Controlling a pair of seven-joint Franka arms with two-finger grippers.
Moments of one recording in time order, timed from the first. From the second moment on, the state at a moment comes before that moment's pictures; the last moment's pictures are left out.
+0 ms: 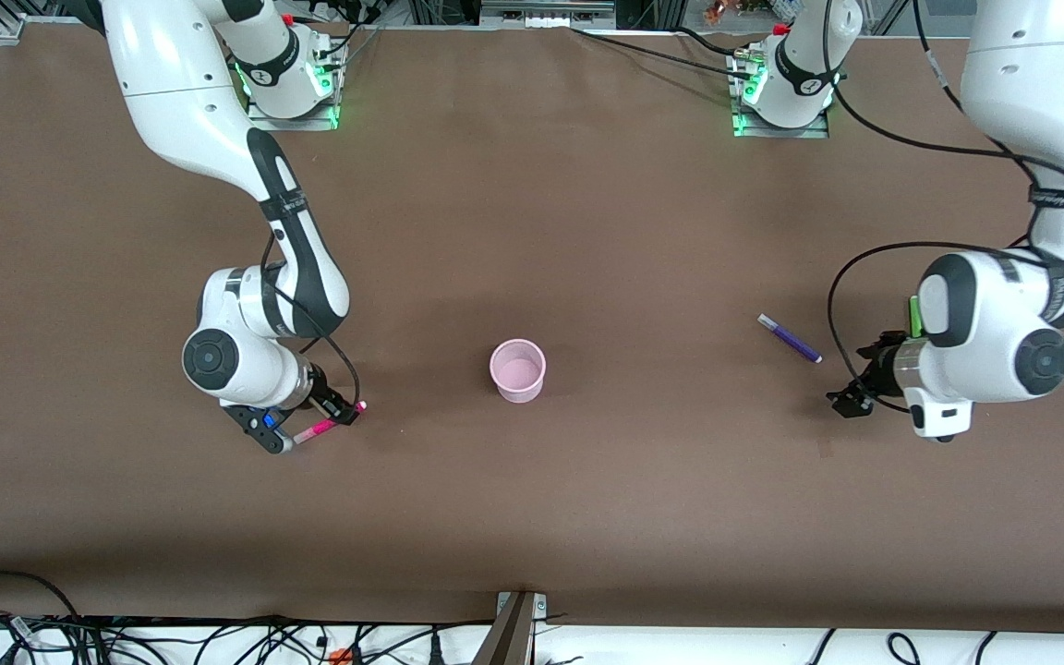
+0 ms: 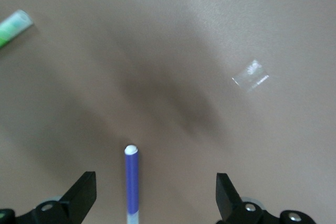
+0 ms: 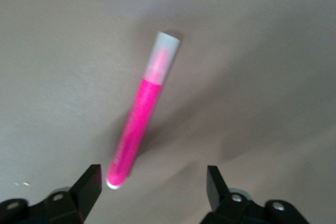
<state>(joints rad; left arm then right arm) -0.02 0.59 0.05 -1.69 -0.15 2.08 -0.86 0.41 0.79 -0.20 -1.52 0.29 2.23 0.77</state>
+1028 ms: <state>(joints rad) -0.06 0.55 0.03 -1.94 -0.15 2.25 -0.88 0.42 0.84 -0.20 -1.47 0.39 2.28 0.77</state>
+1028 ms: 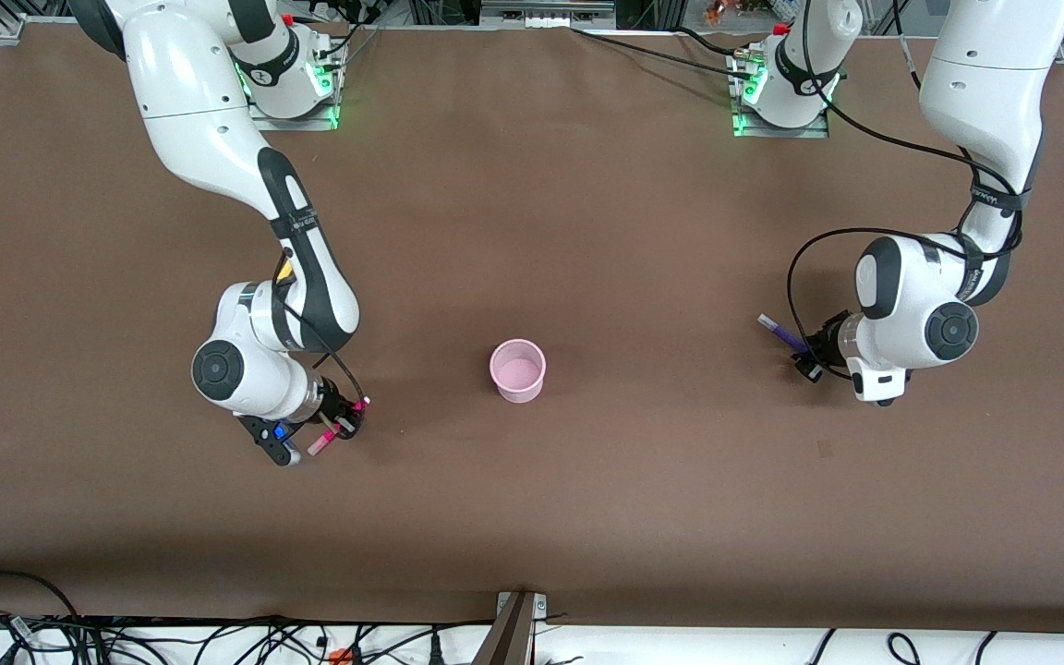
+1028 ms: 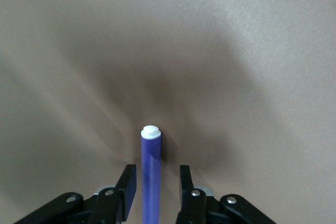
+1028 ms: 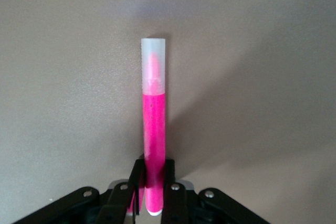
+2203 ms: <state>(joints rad) -0.06 0.54 0.03 -1.97 -0.15 2.27 -0.88 0.45 0.76 -0.10 -1.37 1.39 1.93 0.95</state>
